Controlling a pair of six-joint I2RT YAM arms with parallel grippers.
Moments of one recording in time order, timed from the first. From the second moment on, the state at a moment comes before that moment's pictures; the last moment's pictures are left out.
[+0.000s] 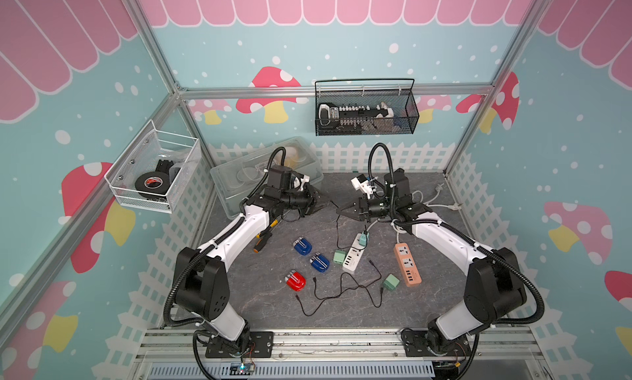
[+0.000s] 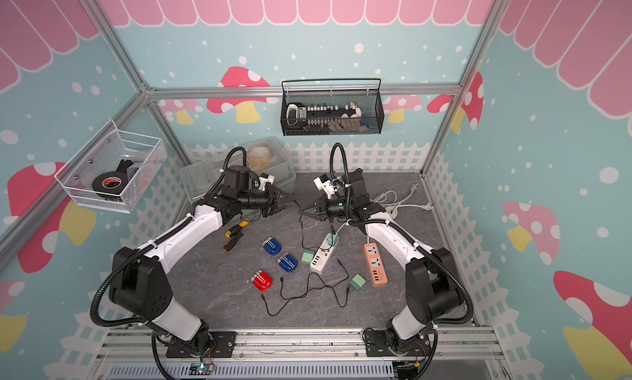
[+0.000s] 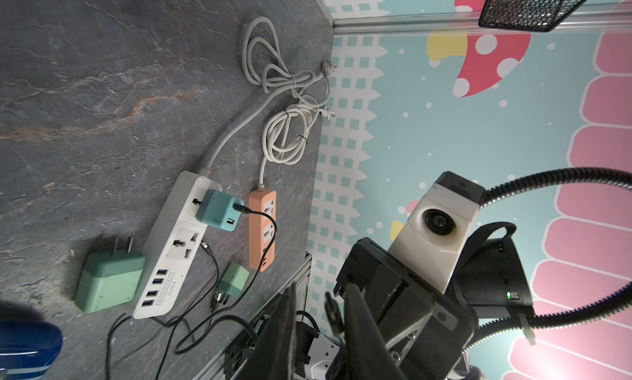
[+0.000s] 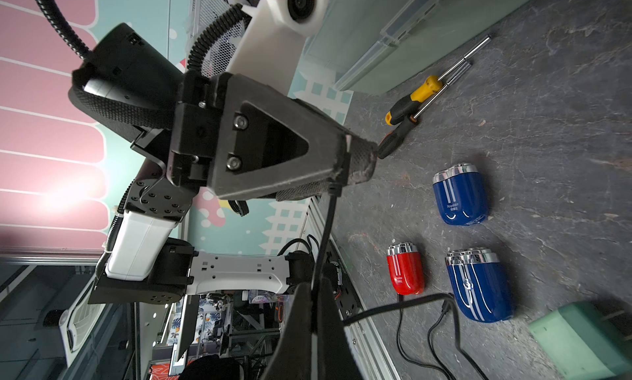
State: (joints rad) left arm -0.35 1.63 1.33 -0.27 0.79 -1.11; right arm 0.41 1.57 1.19 -0.08 -1.04 0.83
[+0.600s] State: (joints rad) left arm -0.35 1.60 1.26 -0.14 0.74 -1.22; right arm 0.41 1.57 1.15 0.06 -0.99 0.95
